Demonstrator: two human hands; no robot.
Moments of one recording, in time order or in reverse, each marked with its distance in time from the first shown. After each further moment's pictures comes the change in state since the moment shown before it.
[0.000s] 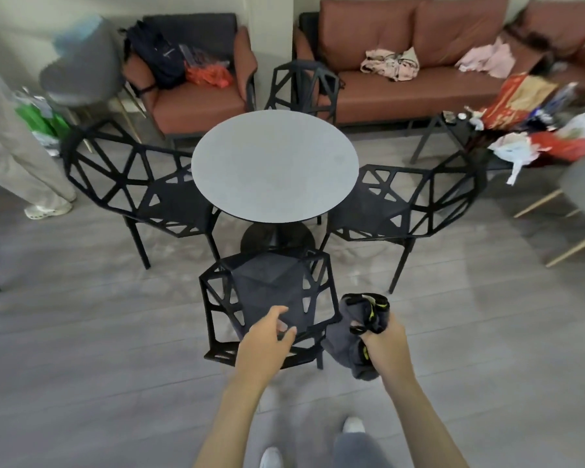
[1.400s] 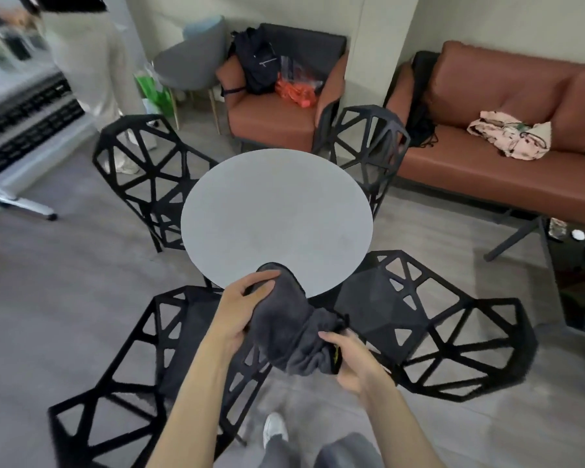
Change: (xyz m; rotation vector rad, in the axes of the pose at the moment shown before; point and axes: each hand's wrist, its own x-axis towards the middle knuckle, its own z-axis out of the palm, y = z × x) left_hand 0.300 0.283 0.020 -1.108 0.430 -0.206; right_hand 0.431 -0.138 -0.081 0.191 -0.748 0.576
